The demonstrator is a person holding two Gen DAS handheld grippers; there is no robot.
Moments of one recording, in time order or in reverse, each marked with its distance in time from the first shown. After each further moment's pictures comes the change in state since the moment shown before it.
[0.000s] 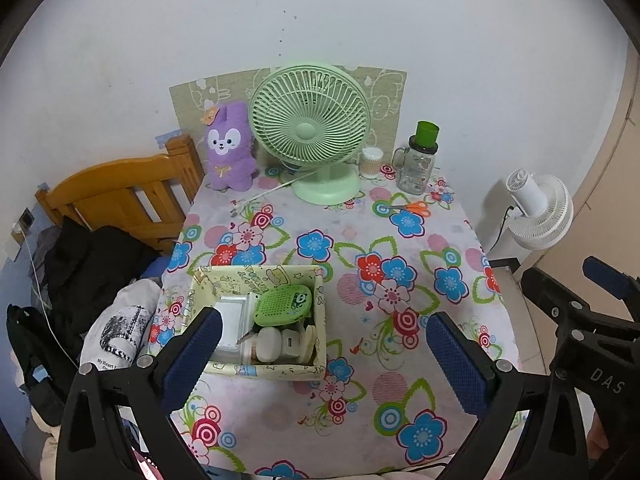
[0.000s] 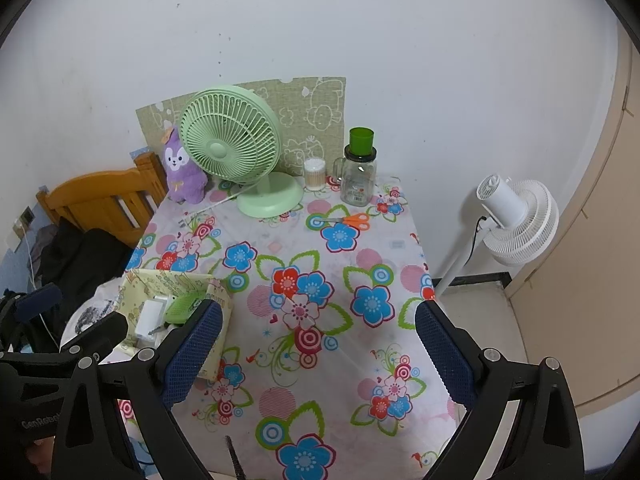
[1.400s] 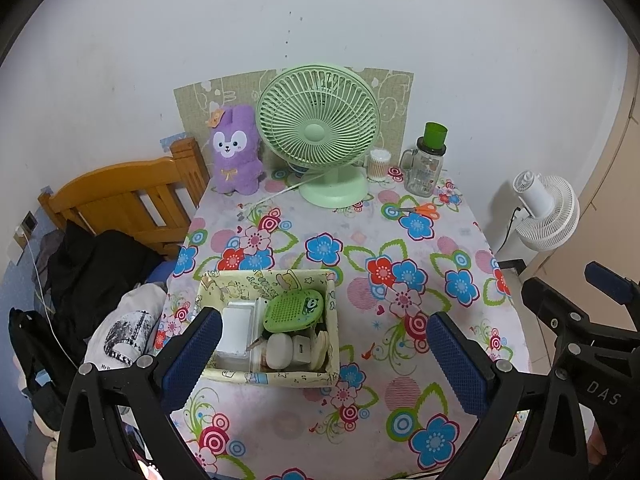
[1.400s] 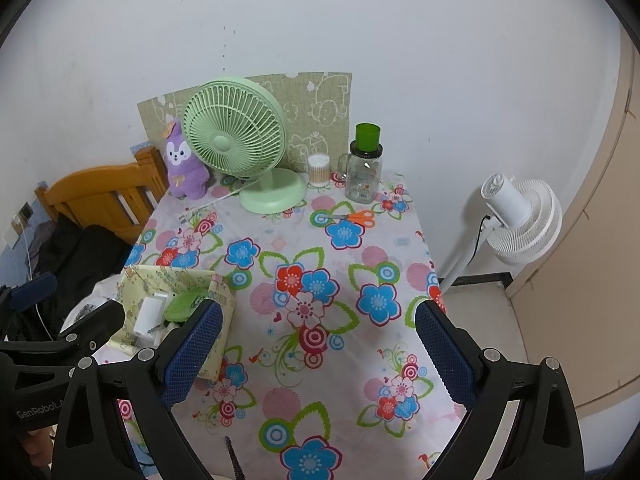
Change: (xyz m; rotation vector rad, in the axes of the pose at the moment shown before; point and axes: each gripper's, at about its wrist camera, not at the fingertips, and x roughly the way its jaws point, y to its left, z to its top) left arm 0.007 0.008 0.004 0.002 -0.010 0.018; right arm 0.010 0.005 -0.005 -0.009 0.008 0.004
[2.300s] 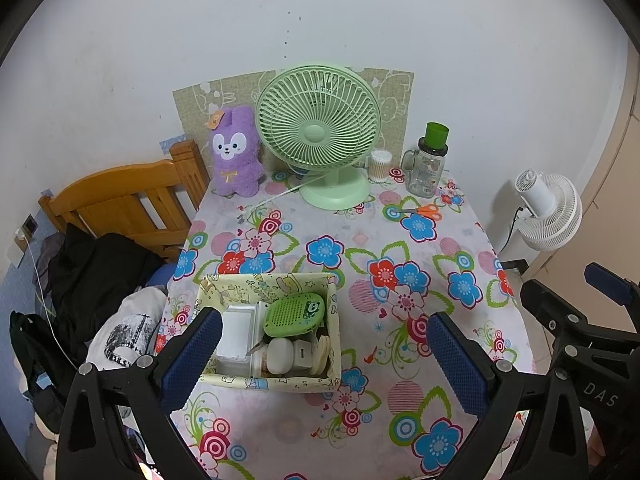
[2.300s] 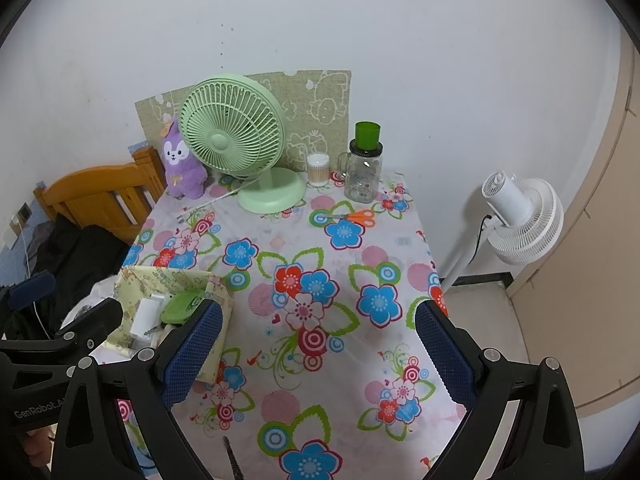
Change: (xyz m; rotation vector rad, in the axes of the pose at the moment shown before) left arm 0.004 0.002 0.002 0.001 -0.001 0.001; right arm 0.010 -0.001 -0.003 -0.003 0.000 -0.005
